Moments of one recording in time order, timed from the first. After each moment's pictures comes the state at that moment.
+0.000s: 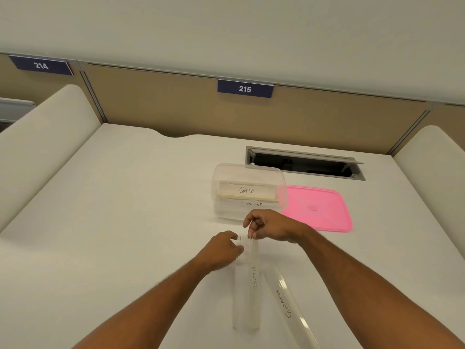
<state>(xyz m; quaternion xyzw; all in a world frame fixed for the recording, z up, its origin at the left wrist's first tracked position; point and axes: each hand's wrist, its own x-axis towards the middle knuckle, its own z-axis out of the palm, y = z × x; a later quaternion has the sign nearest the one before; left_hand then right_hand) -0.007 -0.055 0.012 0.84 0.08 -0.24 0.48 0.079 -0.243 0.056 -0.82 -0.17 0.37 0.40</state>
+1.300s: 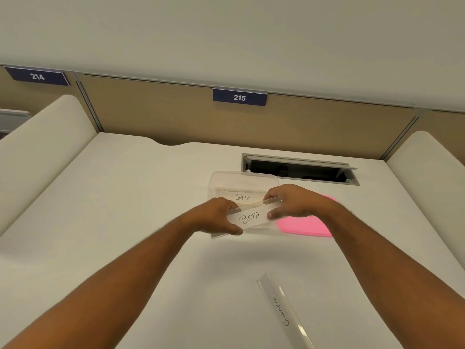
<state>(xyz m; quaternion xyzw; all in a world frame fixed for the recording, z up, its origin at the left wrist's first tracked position) 0.068 -0.024 0.090 0.92 -0.14 -0.18 0.31 0.121 -0.277 0.136 -0.93 -0.20 0.23 0.19</state>
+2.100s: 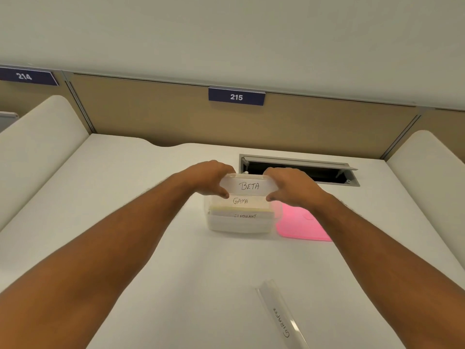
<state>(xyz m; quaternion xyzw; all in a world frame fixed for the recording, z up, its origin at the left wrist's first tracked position) 0.162 -0.003 0.136 0.97 -0.21 -0.08 0.12 0.159 -0.269 0.142 -0.97 -0.25 0.02 0.05</state>
